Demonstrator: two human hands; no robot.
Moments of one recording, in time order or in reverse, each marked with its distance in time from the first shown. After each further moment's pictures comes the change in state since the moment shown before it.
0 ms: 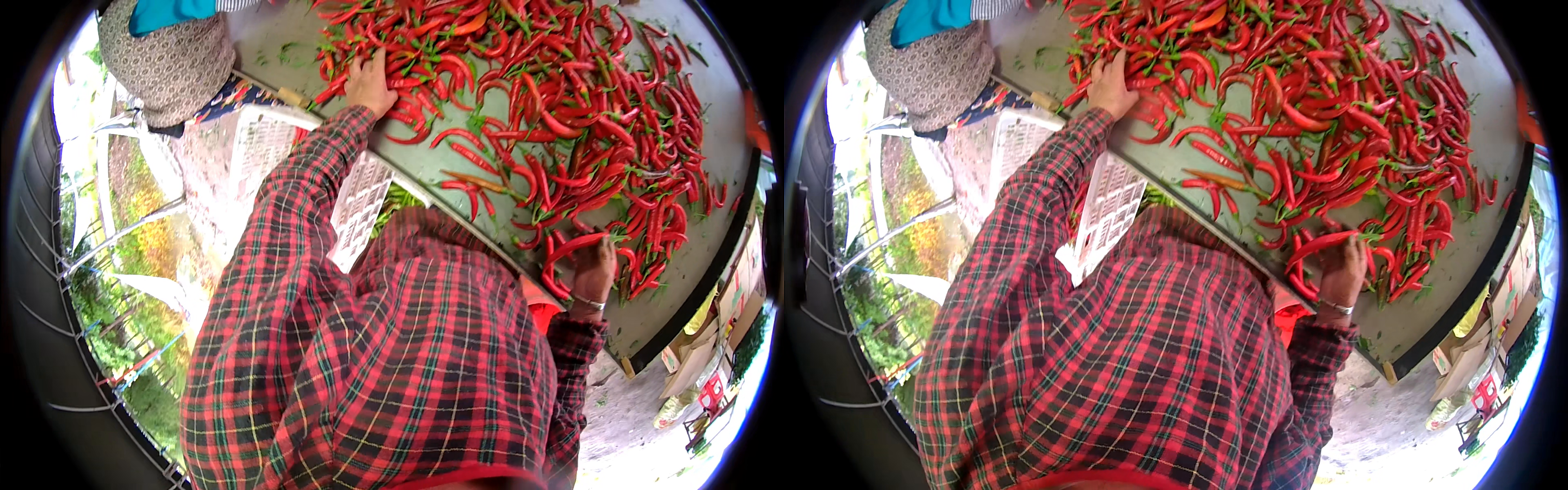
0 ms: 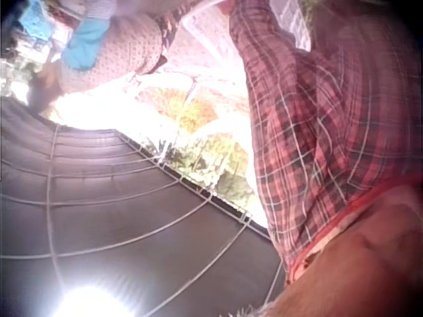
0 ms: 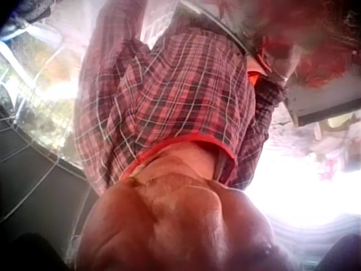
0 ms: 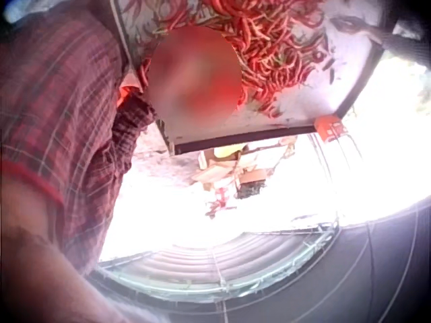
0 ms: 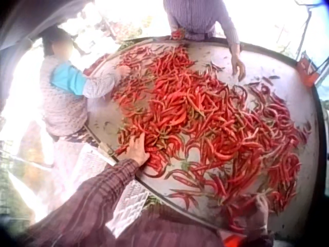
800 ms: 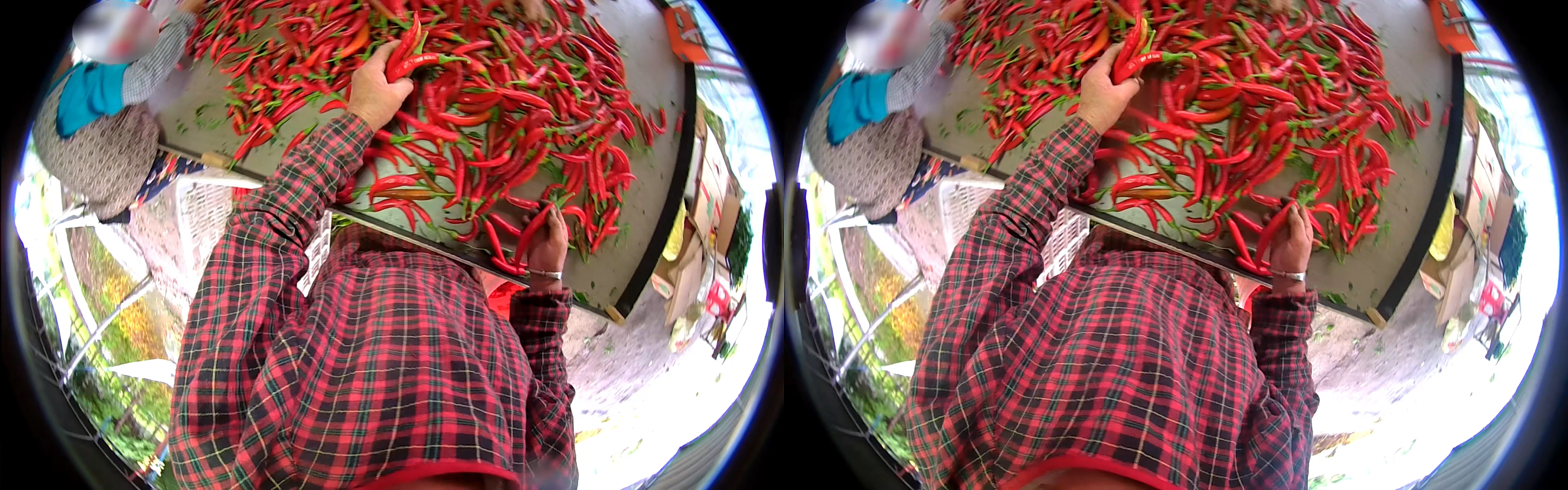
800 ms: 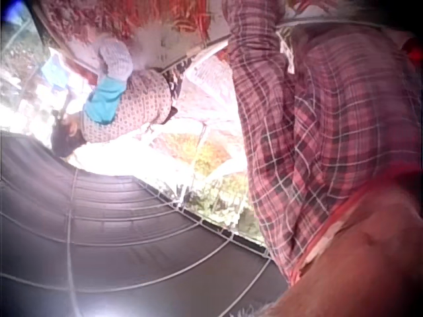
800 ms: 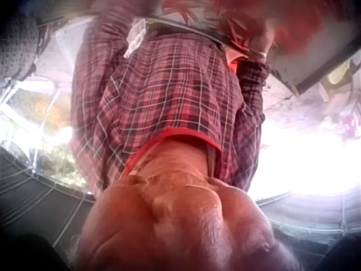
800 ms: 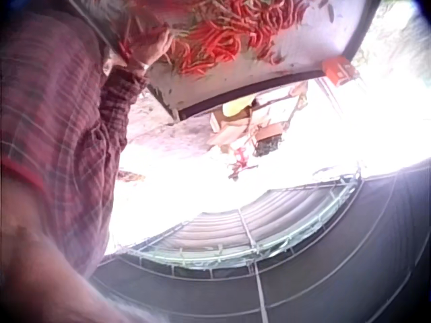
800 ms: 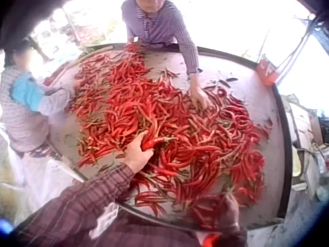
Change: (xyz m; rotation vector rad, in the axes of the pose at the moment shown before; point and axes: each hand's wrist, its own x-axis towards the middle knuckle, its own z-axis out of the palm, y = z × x) left_hand 0.032 0.187 -0.036 -0.979 -0.102 0.160; right_hand -0.005 -0.006 -0.007 0.092 0.149 -0.164
